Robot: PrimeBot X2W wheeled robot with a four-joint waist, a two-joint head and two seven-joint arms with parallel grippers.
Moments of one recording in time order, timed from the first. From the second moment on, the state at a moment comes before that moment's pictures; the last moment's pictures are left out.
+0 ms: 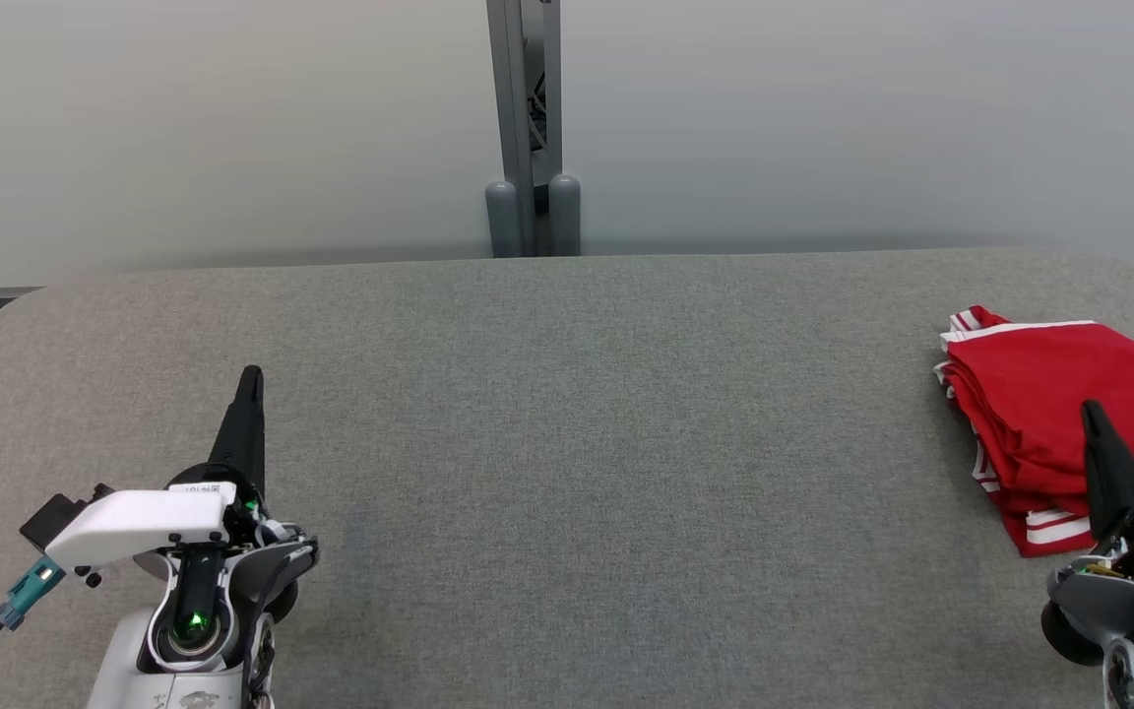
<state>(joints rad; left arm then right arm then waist) -0.32 0.05 0.00 0.45 -1.63 -0.13 0.05 -0.24 -0.05 -0.26 0.37 1.57 0.13 0.19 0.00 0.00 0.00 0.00</state>
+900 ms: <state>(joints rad) -0.32 0.05 0.00 0.45 -1.63 -0.13 0.05 -0.24 -0.05 -0.26 0.37 1.57 0.13 0.19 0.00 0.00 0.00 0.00</state>
